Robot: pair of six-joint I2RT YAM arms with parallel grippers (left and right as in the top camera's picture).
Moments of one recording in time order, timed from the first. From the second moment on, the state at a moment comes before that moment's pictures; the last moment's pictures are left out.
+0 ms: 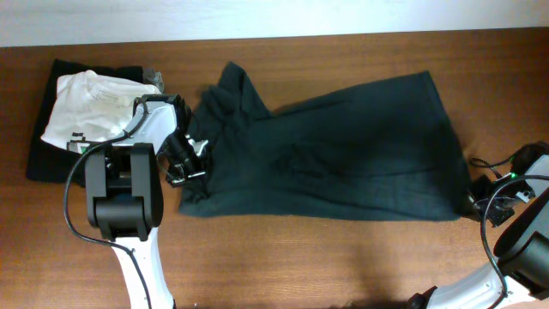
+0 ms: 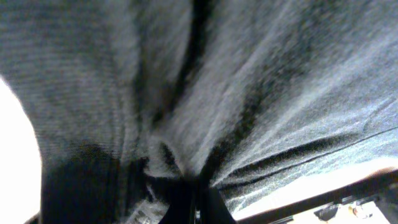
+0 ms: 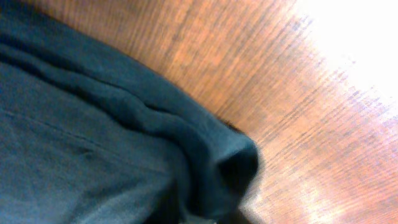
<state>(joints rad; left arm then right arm) -0.05 2.25 1.58 -1.35 0.30 -0.01 -0.71 1.91 1.16 -0.96 -0.13 0.36</state>
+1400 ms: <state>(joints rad) -0.08 1.99 1.57 -0.87 0.35 0.01 -0.49 2.20 1.59 -0.67 -0.13 0.33</state>
